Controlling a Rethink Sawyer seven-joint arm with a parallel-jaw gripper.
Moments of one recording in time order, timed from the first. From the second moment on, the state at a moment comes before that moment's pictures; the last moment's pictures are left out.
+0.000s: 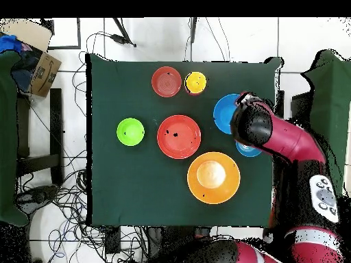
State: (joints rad) arm -0.49 -0.53 -0.06 1.41 -0.07 0.22 1.97
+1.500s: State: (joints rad) arm -0.44 -0.60 0.05 1.41 -0.10 0.30 1.97
